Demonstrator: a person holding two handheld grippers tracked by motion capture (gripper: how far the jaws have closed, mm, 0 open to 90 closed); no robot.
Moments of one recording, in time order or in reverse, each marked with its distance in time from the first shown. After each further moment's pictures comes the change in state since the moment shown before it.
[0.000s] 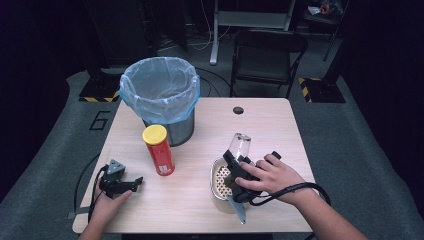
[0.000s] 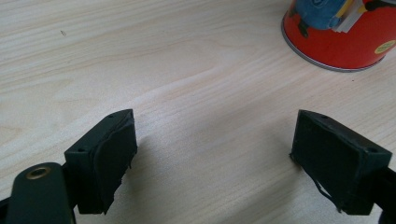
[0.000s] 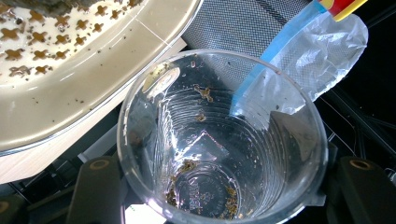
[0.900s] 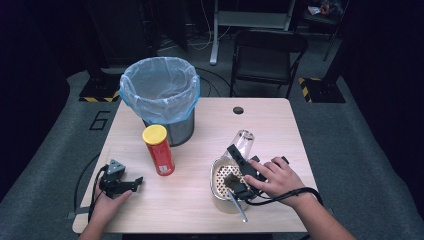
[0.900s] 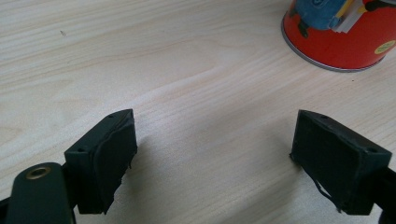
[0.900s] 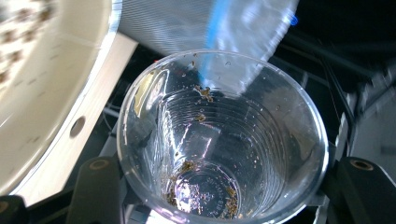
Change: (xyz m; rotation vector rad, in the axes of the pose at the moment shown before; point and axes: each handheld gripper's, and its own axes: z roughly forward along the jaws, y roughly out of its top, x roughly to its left) left arm 0.001 0.001 -0.001 0.010 -0.005 0.004; right arm -0.002 -0.007 -0.002 0.055 -0.222 0.235
